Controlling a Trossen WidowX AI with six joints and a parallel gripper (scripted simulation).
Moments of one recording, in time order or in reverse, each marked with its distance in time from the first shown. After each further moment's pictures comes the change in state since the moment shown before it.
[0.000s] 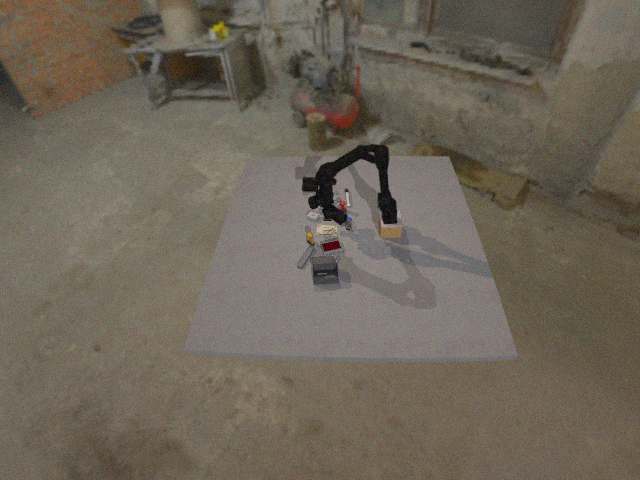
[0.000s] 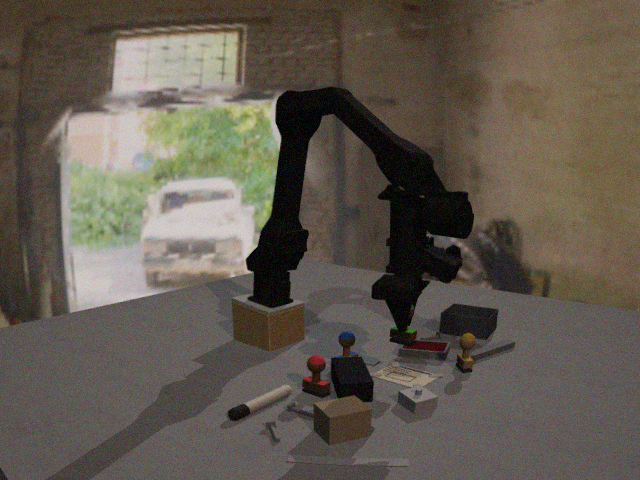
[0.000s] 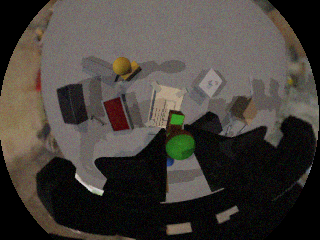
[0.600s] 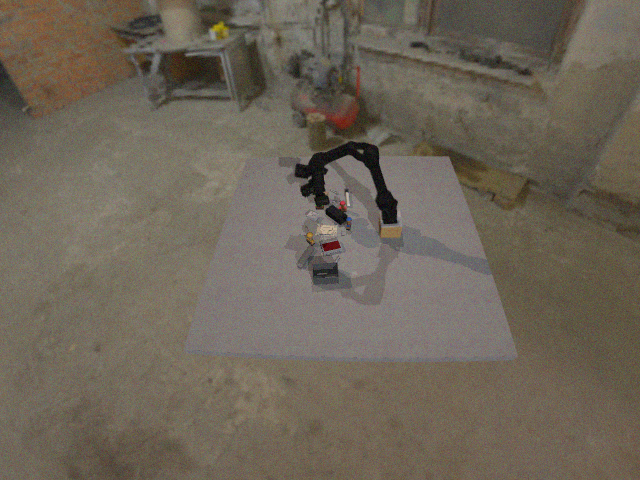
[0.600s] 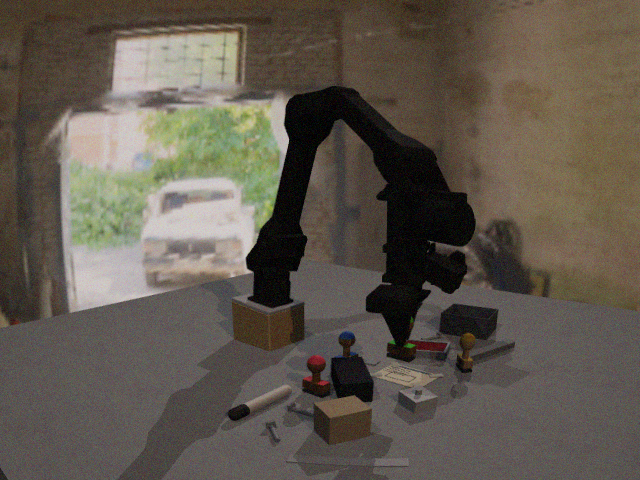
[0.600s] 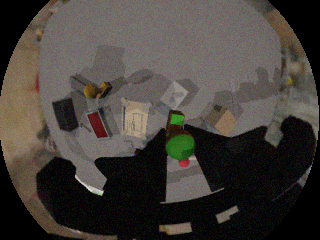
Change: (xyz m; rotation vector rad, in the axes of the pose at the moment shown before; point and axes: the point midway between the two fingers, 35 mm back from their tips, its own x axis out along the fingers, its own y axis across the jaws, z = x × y) arm -0.009 -0.084 0.018 0.002 -0.004 -0.007
